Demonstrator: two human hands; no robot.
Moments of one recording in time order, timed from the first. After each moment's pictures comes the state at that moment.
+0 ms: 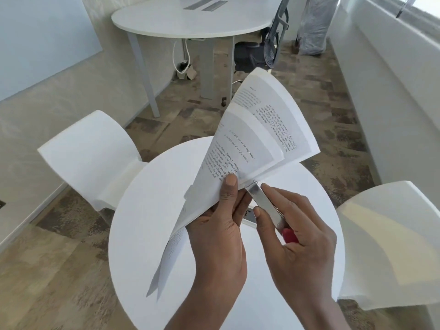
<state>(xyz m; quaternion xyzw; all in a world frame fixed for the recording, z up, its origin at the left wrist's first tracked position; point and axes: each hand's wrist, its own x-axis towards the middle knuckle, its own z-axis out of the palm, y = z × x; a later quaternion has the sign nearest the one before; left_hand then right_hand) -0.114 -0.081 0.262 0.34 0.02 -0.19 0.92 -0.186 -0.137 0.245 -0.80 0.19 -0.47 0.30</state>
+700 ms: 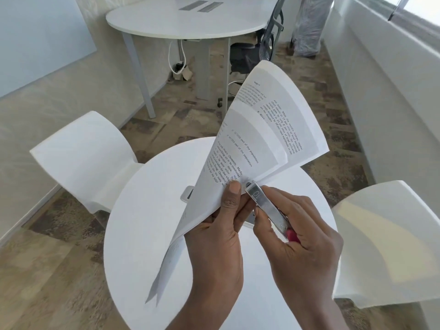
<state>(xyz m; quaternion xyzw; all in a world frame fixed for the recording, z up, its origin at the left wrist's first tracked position) -0.118 -0.076 0.258 0.34 -0.04 -0.19 0.92 -0.187 -0.138 0.252 -0.79 0.22 -0.50 0.28</state>
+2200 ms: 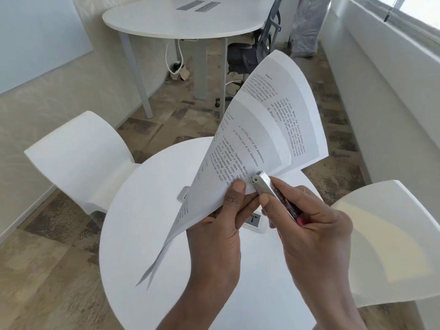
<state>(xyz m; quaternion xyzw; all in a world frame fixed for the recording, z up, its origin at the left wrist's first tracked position) -0.117 -0.086 0.259 0.36 -0.08 -0.20 0.91 -0.192 -0.150 0.272 -0.69 0.24 -0.44 0.52</state>
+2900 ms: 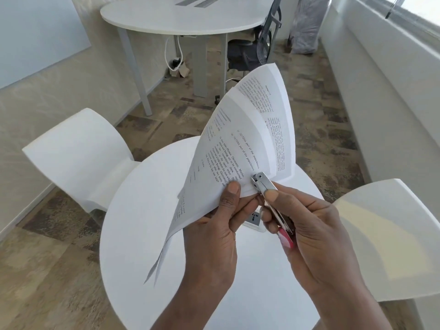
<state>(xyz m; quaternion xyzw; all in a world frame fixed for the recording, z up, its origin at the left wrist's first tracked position) -0.106 -0.078 0.259 0.35 -0.05 -0.22 0.91 -0.186 -0.160 0.279 -0.49 0.23 -0.27 0.80</state>
